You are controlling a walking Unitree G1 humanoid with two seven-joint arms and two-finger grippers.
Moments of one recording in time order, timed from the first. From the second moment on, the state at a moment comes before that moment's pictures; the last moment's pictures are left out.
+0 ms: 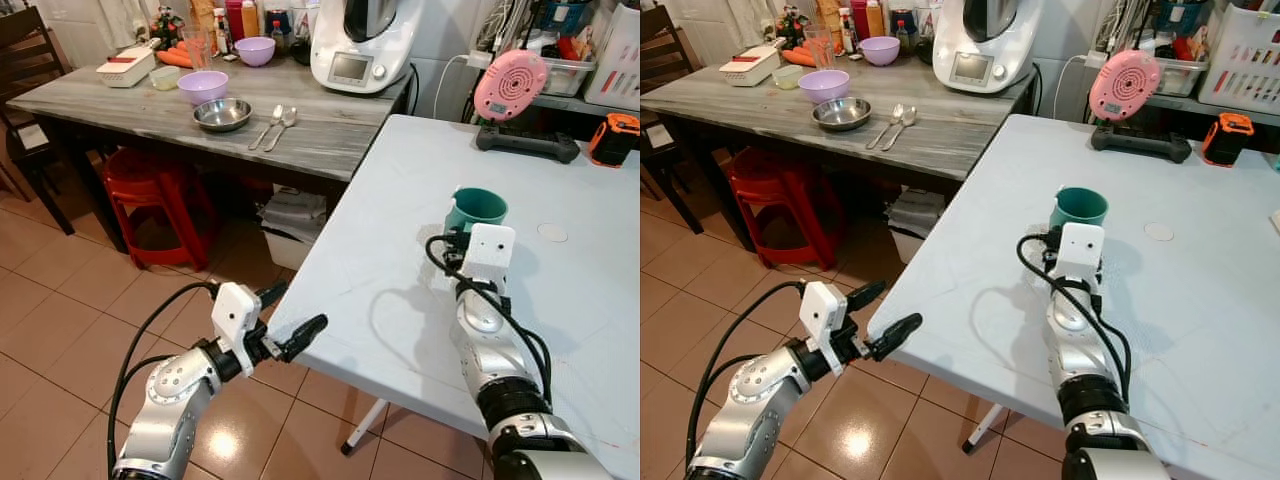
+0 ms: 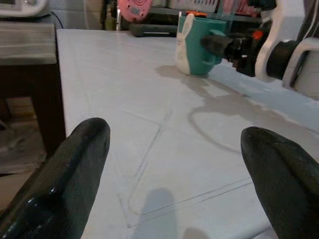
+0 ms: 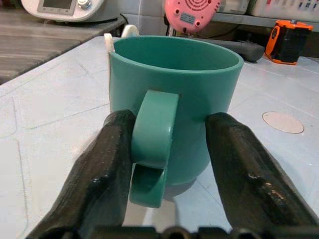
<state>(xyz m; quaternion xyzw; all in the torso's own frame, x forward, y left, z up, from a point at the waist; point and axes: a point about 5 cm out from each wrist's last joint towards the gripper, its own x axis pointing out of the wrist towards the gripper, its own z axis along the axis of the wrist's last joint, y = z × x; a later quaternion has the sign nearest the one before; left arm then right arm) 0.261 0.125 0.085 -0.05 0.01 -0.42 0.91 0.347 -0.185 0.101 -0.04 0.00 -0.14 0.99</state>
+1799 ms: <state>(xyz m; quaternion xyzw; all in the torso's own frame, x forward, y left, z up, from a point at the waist) 0.317 0.184 0.080 -0.03 0.04 -0.07 1.00 0.285 -0.191 0.106 -0.01 -0.05 -0.14 0.99</state>
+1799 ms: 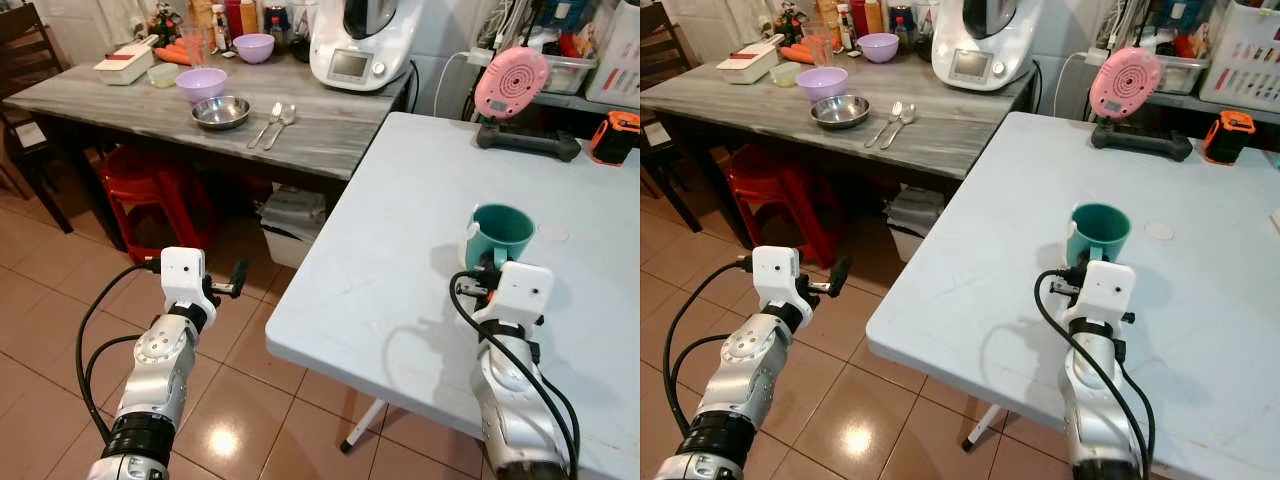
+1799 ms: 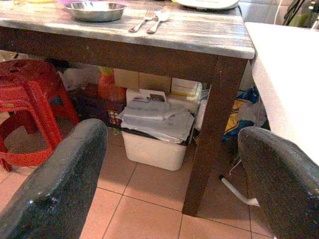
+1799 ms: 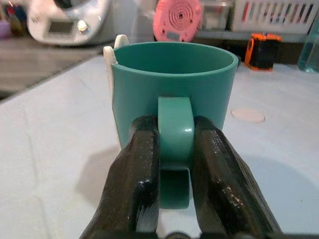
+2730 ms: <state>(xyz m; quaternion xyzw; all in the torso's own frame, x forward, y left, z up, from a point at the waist) 0.326 0.159 0.088 -0.06 0.02 -0.11 0.99 0.276 -0.193 0.114 0.00 -0.04 -0.13 0.99</state>
